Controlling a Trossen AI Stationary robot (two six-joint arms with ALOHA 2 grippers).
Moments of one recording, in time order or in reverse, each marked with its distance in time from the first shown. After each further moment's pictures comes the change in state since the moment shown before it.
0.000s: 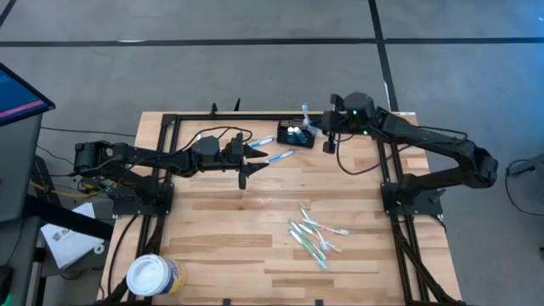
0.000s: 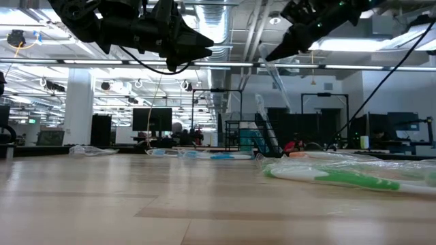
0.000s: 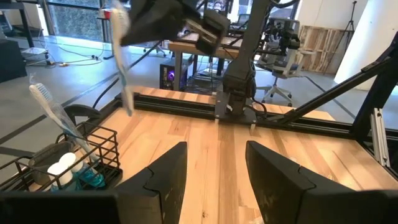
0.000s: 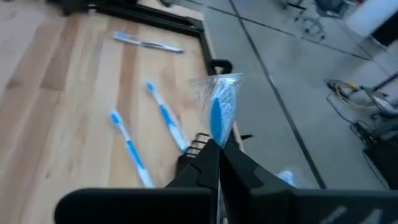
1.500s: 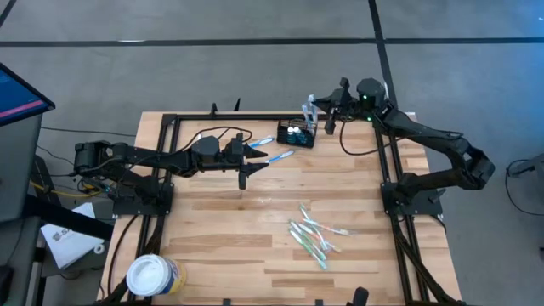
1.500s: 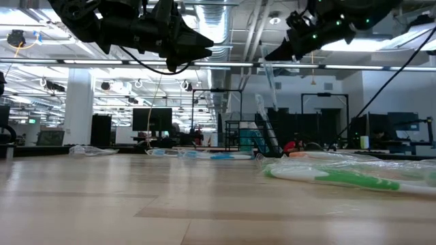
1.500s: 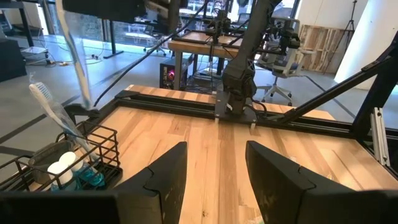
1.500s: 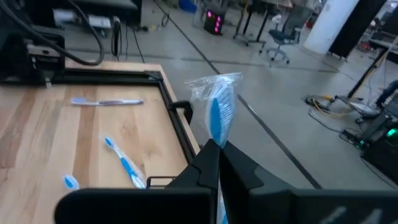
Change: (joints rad) left arm 0.000 0.000 0.000 -0.003 0.000 0.000; right arm -0.234 0.042 -0.083 0.358 -0.212 0.171
